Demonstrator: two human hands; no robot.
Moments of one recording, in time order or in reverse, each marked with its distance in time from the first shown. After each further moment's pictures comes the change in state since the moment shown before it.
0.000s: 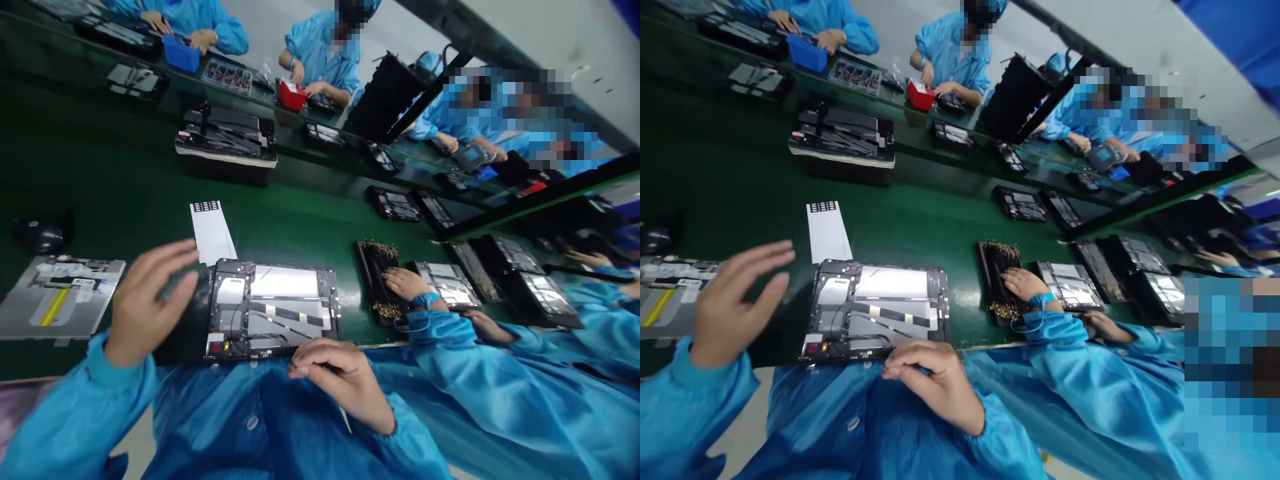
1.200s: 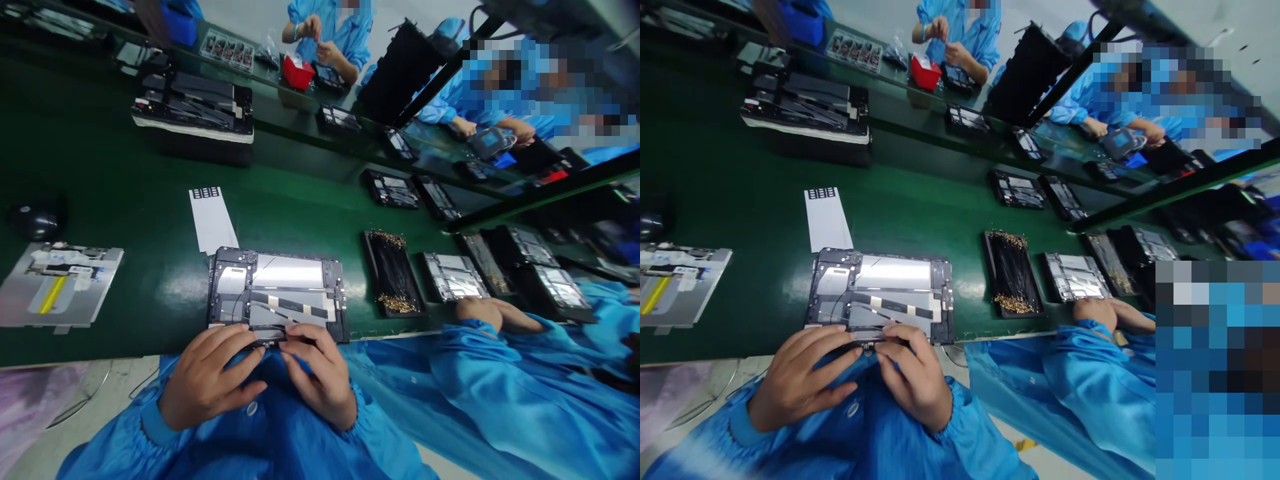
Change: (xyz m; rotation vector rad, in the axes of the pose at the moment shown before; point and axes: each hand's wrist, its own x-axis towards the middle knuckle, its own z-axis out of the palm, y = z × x) left_hand -0.097 0.056 0.034 -0.058 -0.233 0.362; right_hand -0.015 0.029 0.031 -0.577 0.150 -0.247
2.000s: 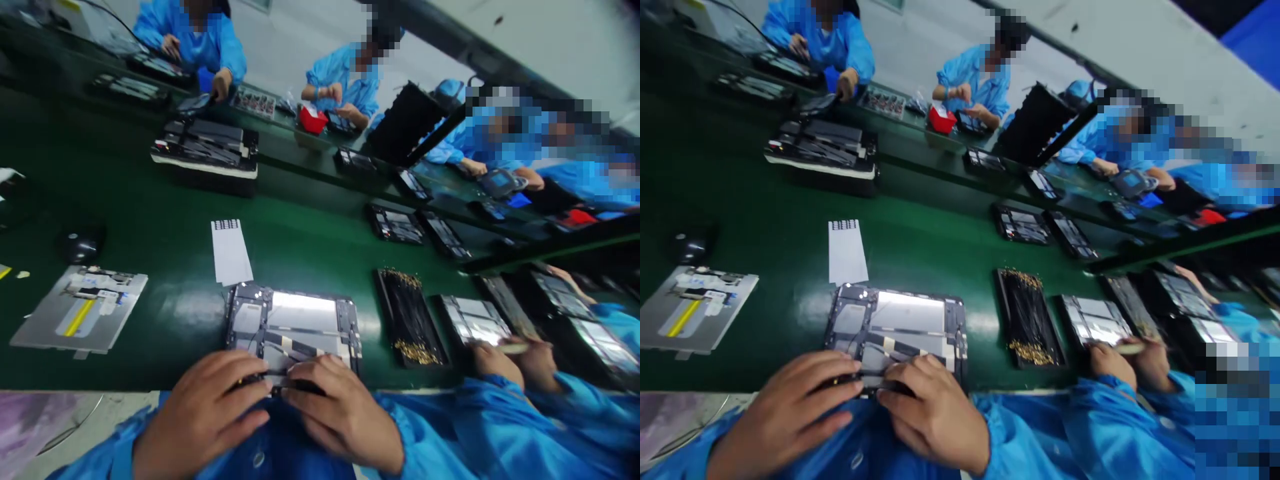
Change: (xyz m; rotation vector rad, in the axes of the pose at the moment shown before) left_hand 0.033 -0.018 -0.042 -0.091 -0.041 -0.117; right_hand 0.063 0.001 -0.039 -0.143 -0.413 -0.341
